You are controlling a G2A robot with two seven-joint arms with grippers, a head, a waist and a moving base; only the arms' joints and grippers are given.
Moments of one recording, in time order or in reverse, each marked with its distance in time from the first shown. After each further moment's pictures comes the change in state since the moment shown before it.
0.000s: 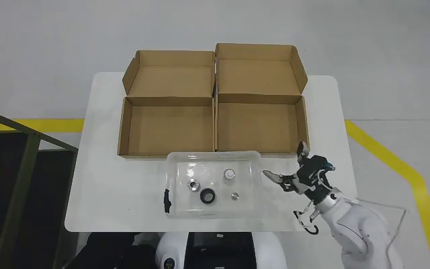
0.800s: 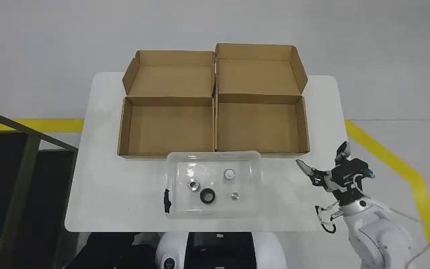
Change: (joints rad) left arm 0.000 0.000 0.000 0.000 0.000 0.000 0.000; right arm -0.121 -0.011 0.190 -0.009 -0.088 0.189 -0.197
